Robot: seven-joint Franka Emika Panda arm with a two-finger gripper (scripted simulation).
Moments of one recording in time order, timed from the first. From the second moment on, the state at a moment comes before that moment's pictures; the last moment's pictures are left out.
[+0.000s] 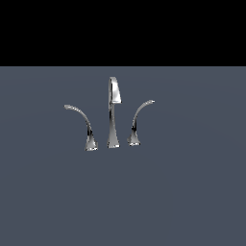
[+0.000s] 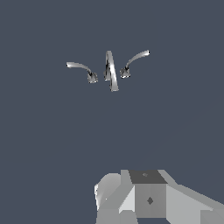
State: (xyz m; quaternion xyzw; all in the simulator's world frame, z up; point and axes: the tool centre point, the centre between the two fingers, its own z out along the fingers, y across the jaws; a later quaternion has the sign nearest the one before) arm -0.253 0.005 0.497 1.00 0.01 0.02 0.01
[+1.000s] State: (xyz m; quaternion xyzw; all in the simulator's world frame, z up) arm -0.208 0.021 0.452 1.00 -0.08 0.02 0.01
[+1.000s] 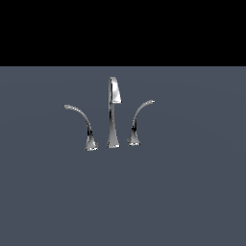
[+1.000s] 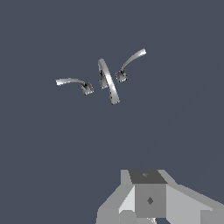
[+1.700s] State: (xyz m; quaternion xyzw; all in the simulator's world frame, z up) arm -0.122 0.030 0.369 0.97 -0.25 0.01 0.00
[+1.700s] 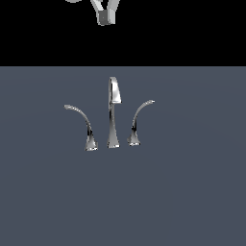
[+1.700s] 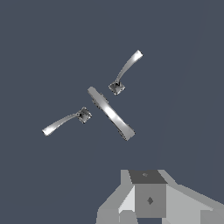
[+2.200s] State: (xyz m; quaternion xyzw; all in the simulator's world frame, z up) arm -0.058 0.017 0.308 0.93 -0.37 0.01 0.00
